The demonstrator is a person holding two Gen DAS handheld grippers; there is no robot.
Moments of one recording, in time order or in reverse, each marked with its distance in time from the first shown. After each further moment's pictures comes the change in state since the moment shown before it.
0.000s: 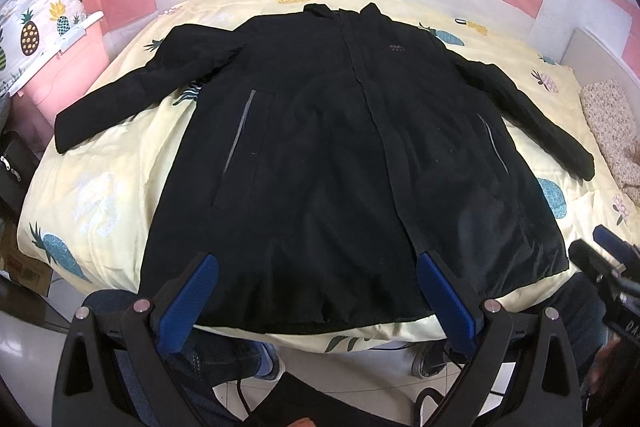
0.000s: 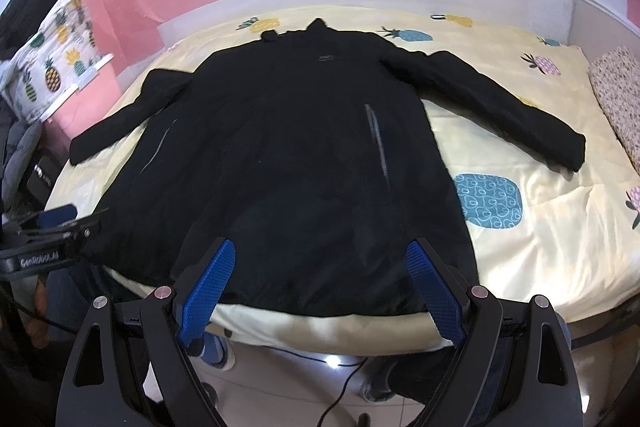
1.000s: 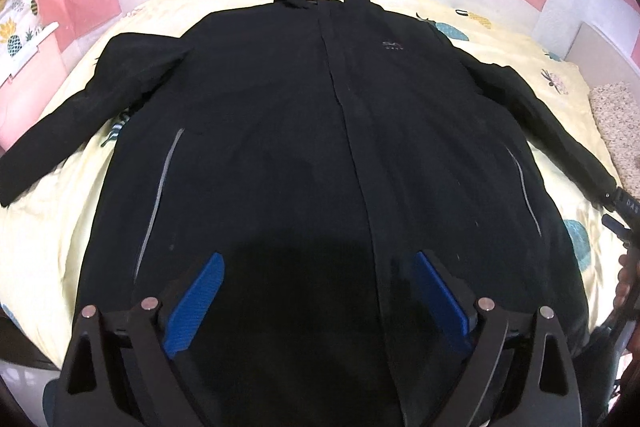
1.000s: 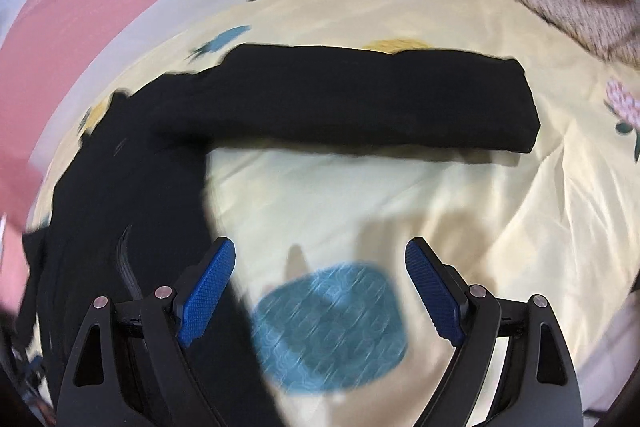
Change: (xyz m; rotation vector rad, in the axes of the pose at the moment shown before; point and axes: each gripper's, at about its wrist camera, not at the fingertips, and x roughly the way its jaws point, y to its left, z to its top) left arm 0.105 -0.035 0.080 0.029 0.028 -0.034; right arm 0.122 -0.236 0.079 0.520 0.030 -0.191
